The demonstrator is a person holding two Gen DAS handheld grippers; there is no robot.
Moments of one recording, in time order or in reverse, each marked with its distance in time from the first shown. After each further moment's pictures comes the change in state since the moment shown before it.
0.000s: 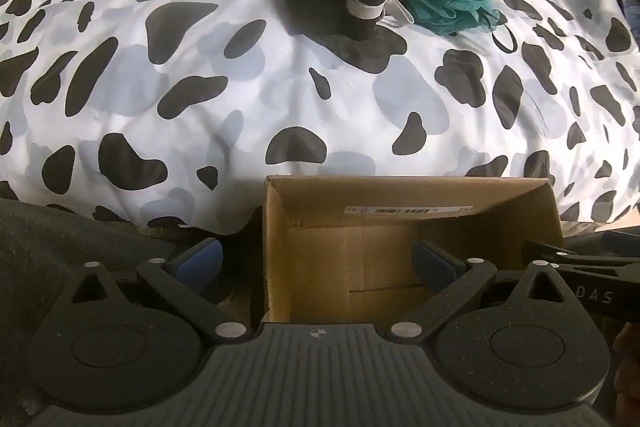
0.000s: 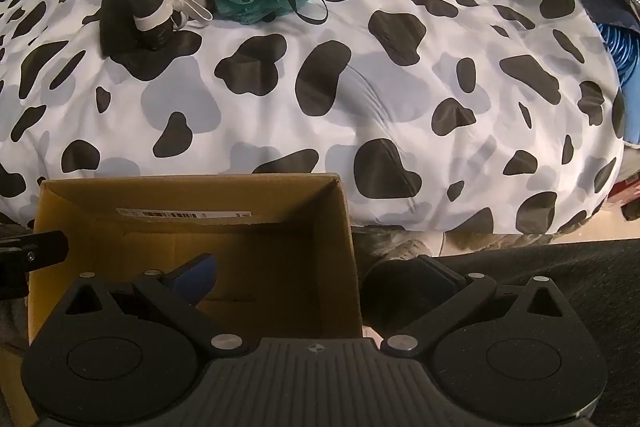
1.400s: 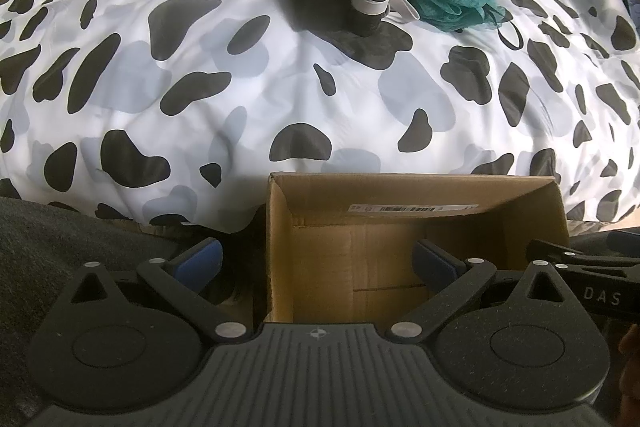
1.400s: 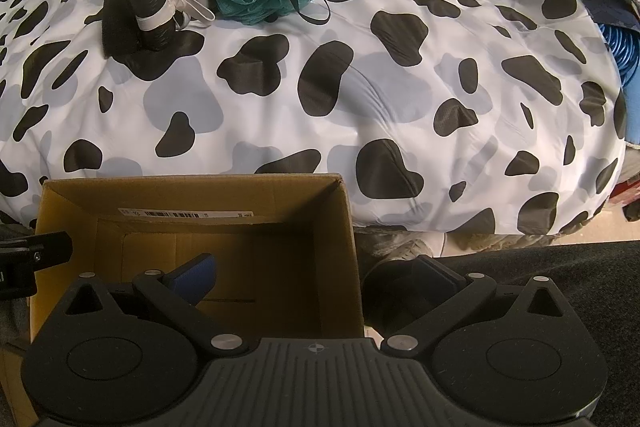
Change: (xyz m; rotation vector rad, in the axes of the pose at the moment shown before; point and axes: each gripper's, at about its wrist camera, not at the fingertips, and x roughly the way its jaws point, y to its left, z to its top) left arm 0.002 0.004 0.001 0.003 0.005 0.005; right arm -0.001 0.000 0.000 0.006 -0.001 0.003
